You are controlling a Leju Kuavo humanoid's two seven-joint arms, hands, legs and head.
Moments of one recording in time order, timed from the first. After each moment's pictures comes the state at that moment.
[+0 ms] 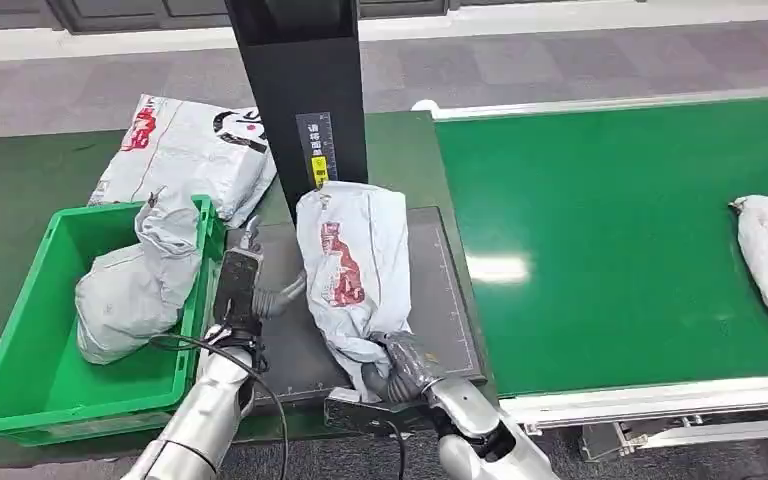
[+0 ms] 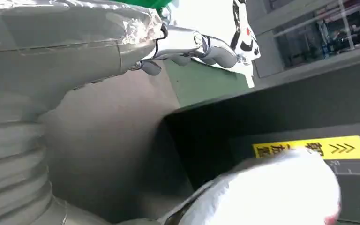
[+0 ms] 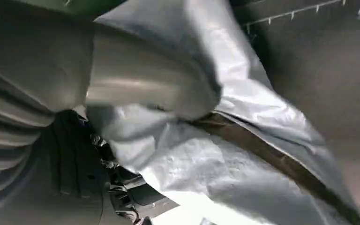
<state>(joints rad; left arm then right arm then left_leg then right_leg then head) -0.49 -0.22 -0.15 -0.77 -0.16 0.26 -0.44 -0.17 0.04 0.63 -1.22 0.97 -0.06 0.02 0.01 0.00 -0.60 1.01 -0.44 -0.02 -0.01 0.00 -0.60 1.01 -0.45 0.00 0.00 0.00</state>
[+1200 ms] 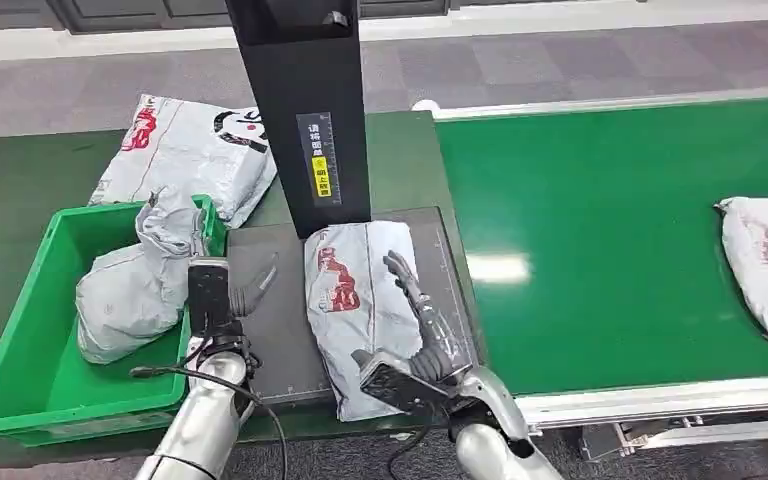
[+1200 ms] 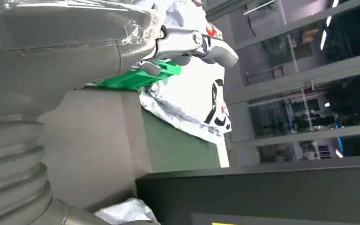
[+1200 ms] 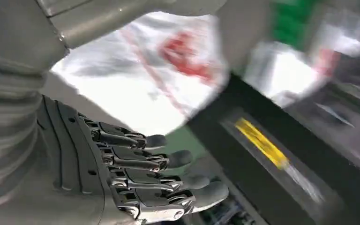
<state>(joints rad) -0.42 -0.24 -0.09 -0.91 -0.15 0.49 -0.55 -0.11 0.04 0.52 -1.44 0.48 -0.38 -0.27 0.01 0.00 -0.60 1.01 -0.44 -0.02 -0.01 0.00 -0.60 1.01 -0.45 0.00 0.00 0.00</state>
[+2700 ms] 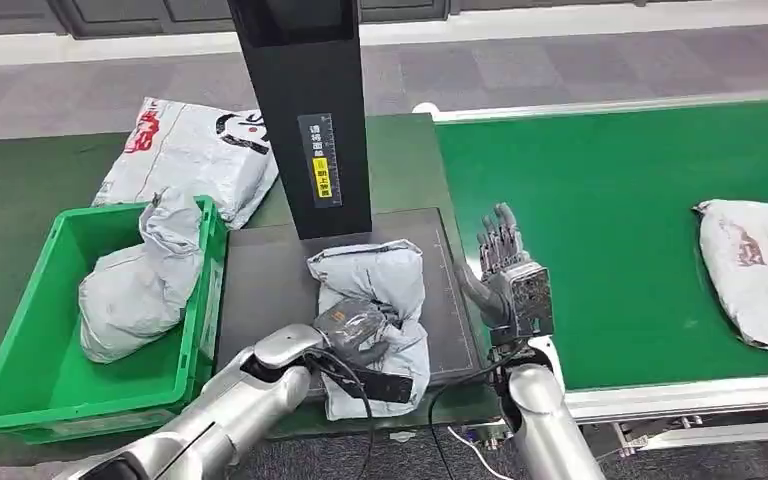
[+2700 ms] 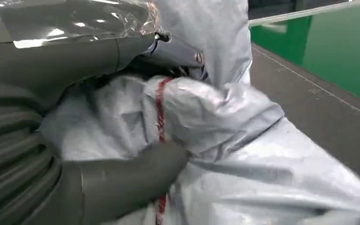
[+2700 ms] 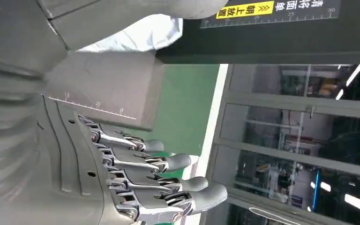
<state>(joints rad) -0.69 -0.18 -0.75 -0.45 -0.95 -0.01 -0.35 -0.17 0.12 0.18 -1.31 0.01 -0.36 -0.45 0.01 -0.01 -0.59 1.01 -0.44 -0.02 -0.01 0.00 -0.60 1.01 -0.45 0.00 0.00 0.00</state>
